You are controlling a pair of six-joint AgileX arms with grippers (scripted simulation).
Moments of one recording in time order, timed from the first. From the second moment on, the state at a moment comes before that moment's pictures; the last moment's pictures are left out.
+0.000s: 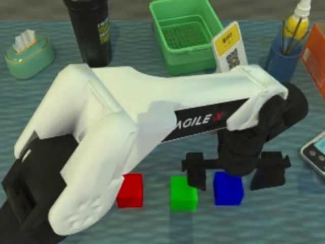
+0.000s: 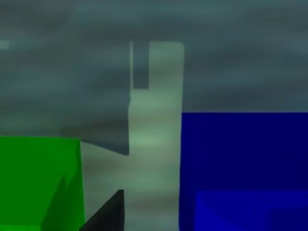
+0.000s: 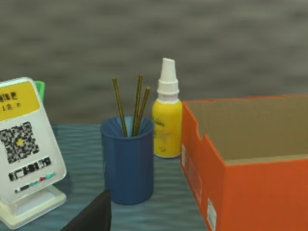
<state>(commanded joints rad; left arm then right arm) -1.00 2.39 1.94 -1.12 0.00 -0.98 0.01 0.00 0.00 0.00 0.00 0.00</state>
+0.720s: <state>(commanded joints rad) -0.99 2.37 2.11 -1.32 0.00 -0.99 0.01 0.00 0.00 0.00 0.00 0.00</state>
